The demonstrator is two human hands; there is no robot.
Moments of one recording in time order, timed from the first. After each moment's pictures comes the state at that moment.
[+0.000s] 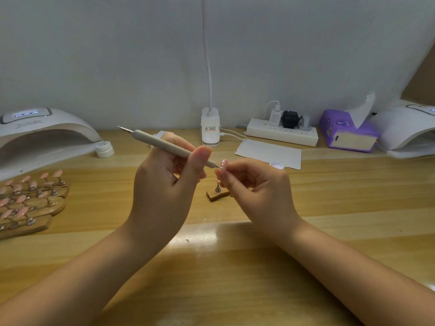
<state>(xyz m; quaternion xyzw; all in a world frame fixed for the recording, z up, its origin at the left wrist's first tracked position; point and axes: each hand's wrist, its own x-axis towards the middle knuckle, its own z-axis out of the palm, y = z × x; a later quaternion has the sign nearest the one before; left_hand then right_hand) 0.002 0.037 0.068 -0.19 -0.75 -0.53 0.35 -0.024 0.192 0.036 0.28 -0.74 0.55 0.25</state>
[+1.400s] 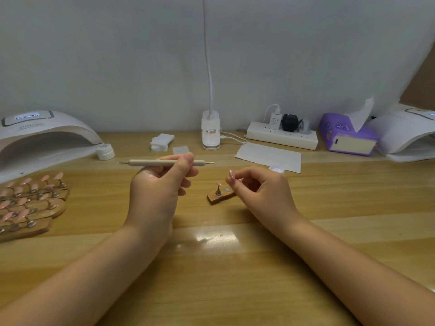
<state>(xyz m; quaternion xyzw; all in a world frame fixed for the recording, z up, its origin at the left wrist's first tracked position) -0.016 0.027 0.046 0.01 -0.62 -0.76 0.18 -0.048 0.208 0.019 0.18 -0.83 0.48 0.22</state>
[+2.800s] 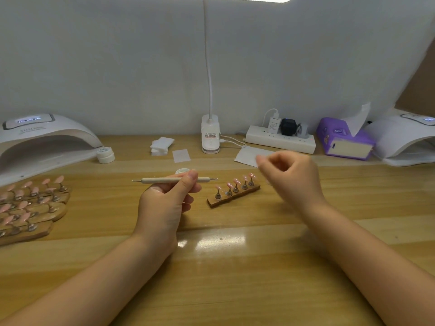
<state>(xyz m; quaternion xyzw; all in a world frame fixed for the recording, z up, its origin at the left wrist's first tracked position) -0.024 0.029 0.022 0.08 -0.59 -0.80 0.12 -0.060 0.240 0.051 0.06 -0.86 0.44 0.26</state>
